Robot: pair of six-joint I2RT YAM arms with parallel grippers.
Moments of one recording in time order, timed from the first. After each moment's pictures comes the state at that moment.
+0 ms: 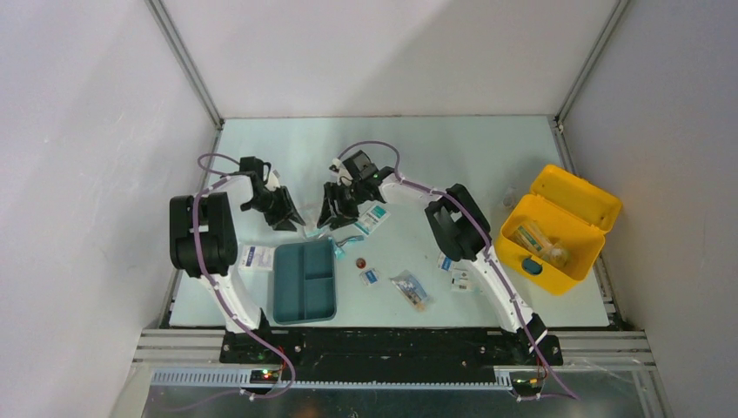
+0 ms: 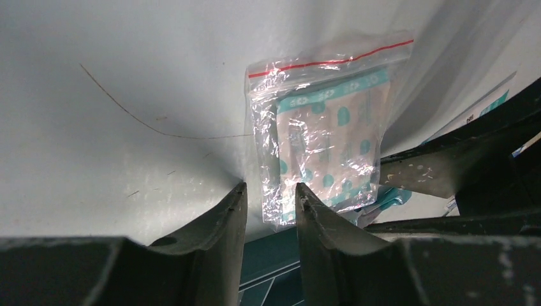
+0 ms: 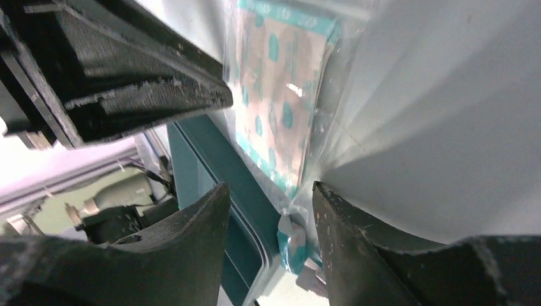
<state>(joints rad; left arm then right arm) 0.09 1.85 1.13 -0.61 0.42 -0.34 0.75 2.48 1.99 -0.40 -0.71 0.65</state>
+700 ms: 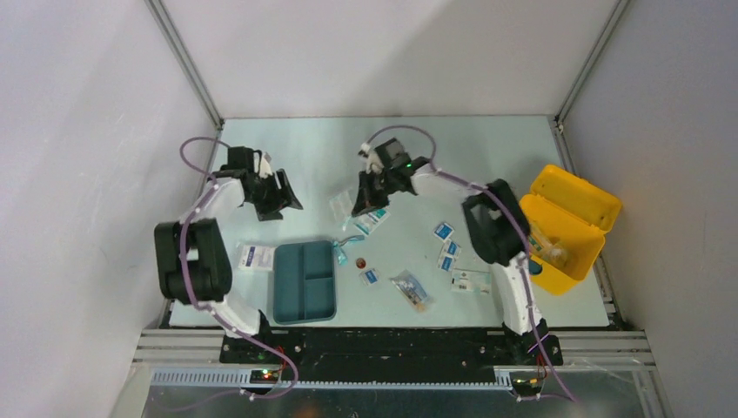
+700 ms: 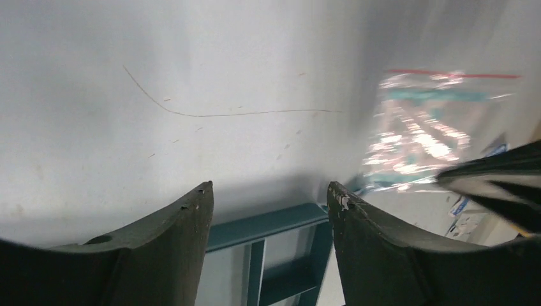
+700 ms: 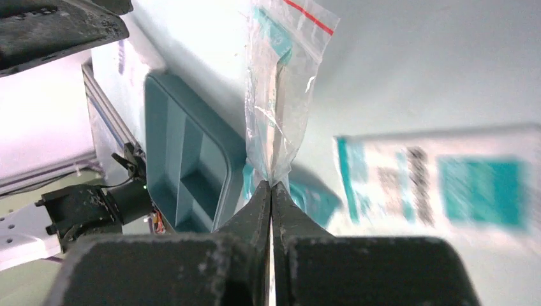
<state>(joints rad) 0.08 1.70 1.12 -0.61 0.36 -0.30 0.67 2.27 1.73 -0.38 -0.63 0.53</state>
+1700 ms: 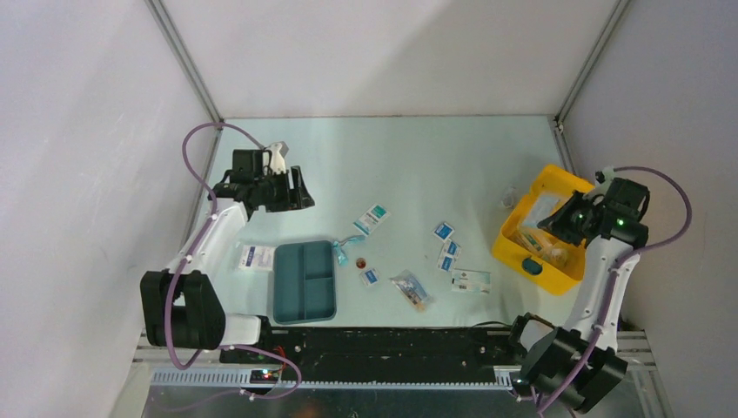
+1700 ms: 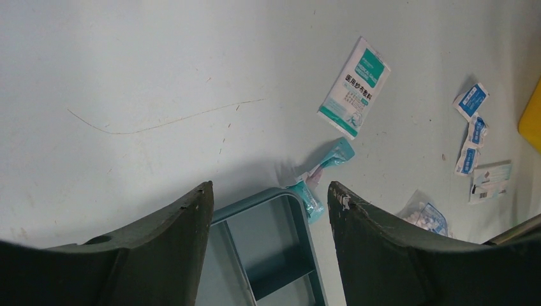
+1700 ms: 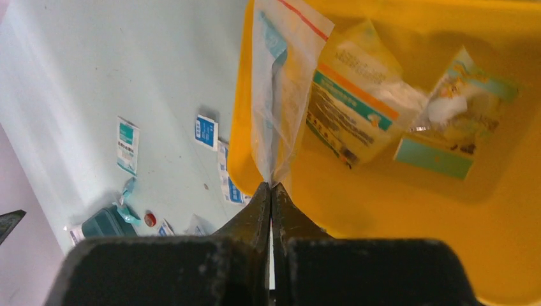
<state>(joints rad) -0.06 1.34 1.02 -0.53 0.36 -0.17 -0.49 1.04 1.03 -0.88 -0.45 0.23</state>
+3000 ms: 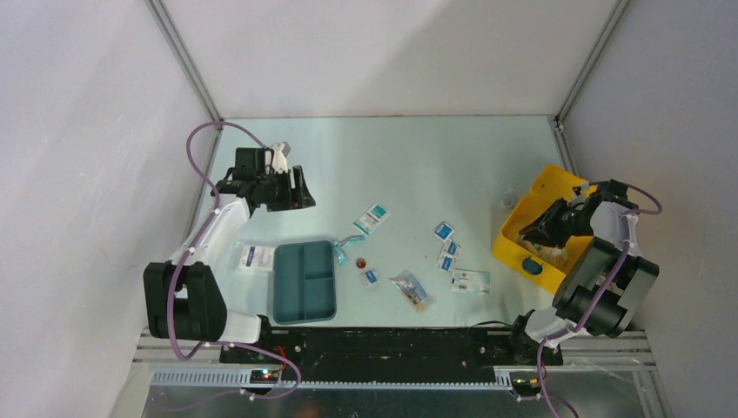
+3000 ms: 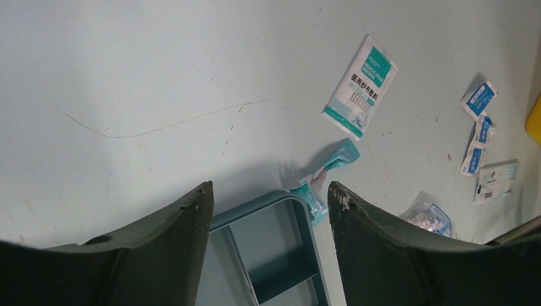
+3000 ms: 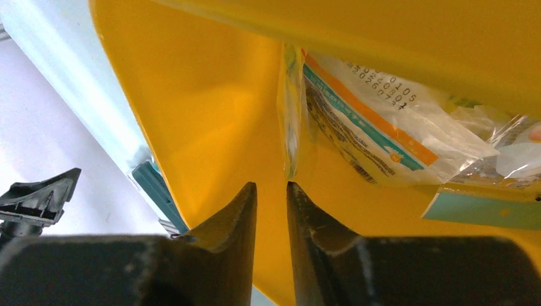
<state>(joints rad) -0.06 1.38 1.04 -0.53 0.36 -0.16 -0.56 1.48 1.00 -0.87 -0.64 0.20</state>
